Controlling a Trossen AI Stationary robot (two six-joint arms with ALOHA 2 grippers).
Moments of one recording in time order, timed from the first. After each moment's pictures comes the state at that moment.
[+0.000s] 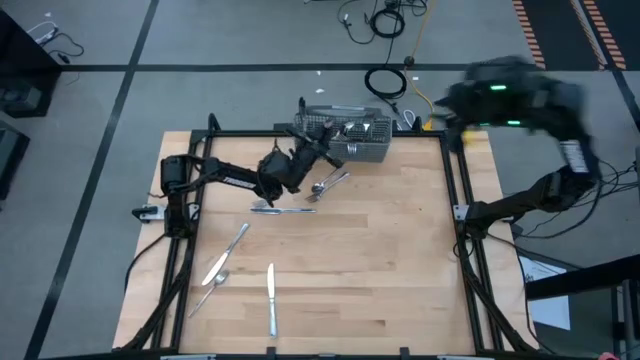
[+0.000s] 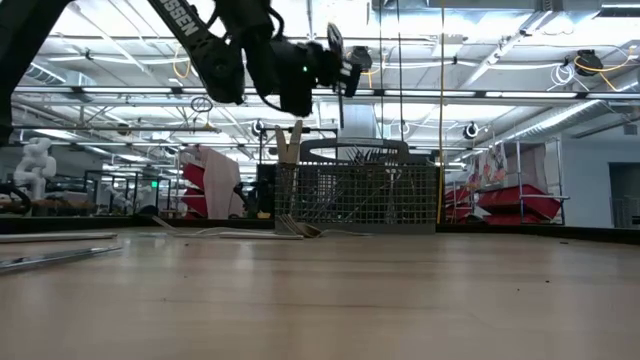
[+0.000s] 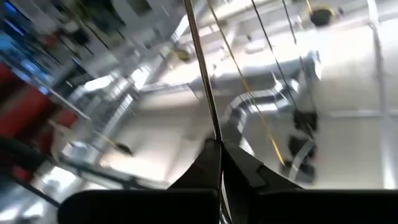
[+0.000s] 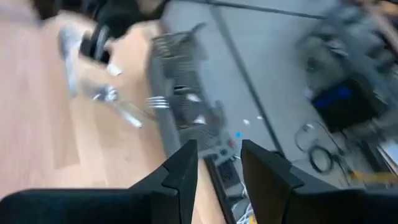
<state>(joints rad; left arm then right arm) 0.22 1.92 1.06 1.37 -0.61 -2.27 -0.47 1.32 2.10 -1.47 0.17 -0.36</state>
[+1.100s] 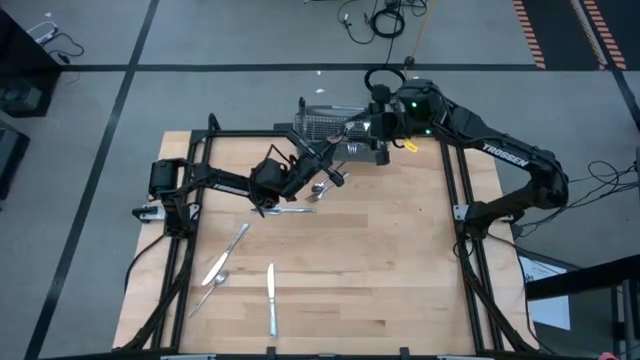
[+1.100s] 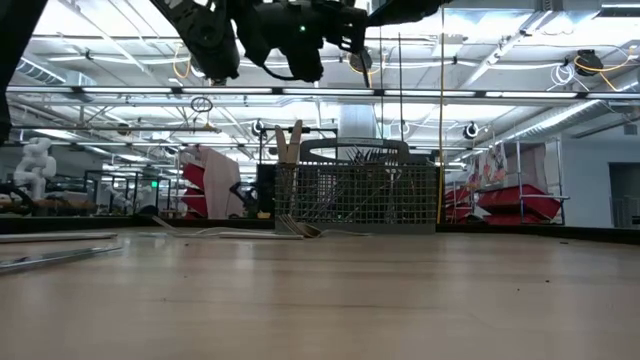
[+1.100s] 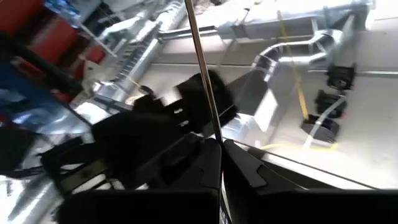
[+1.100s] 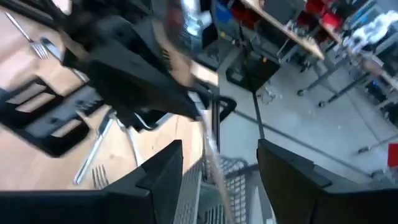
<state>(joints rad) 0.12 1.84 1.06 1.36 -0.42 -2.25 -0.47 1.36 1.44 -0.45 -0.27 -0.66</state>
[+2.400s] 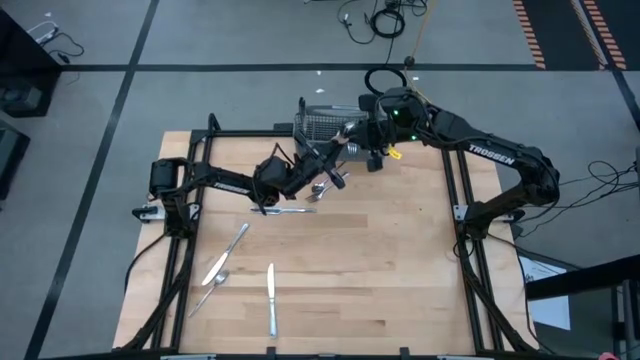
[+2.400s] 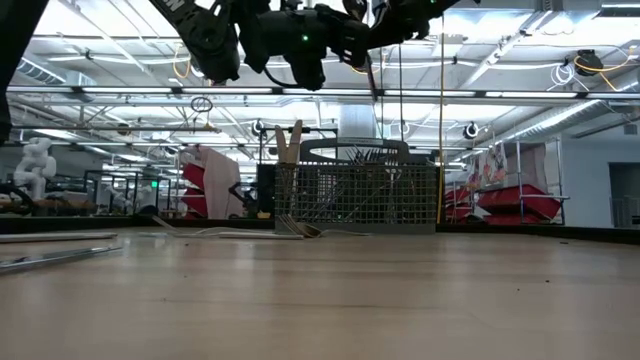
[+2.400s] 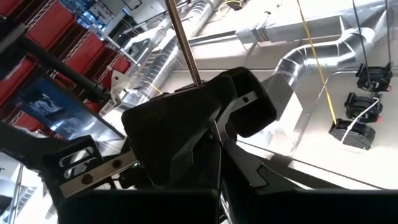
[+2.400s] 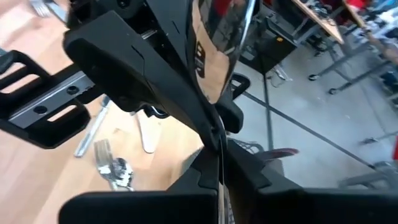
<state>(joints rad) 0.13 1.84 1.06 1.27 -0.37 -2.24 -0.45 1.43 1.44 -0.49 -0.19 -0.73</state>
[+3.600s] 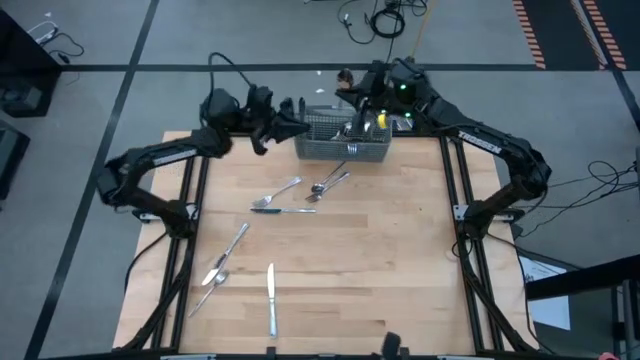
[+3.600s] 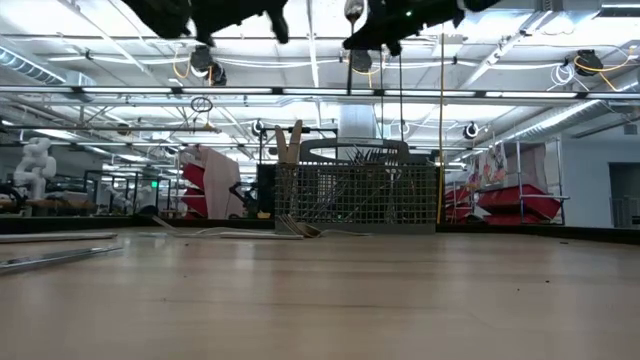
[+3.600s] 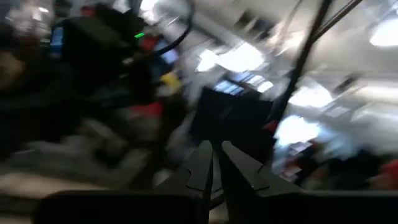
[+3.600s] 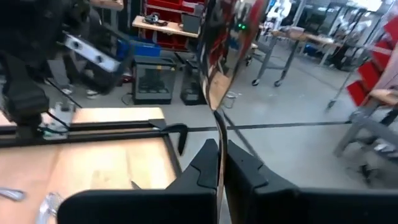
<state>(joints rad) 0.59 1.40 1.06 0.74 0.86 -0.64 -0.60 1.52 1.44 -0.06 -0.21 -0.22</state>
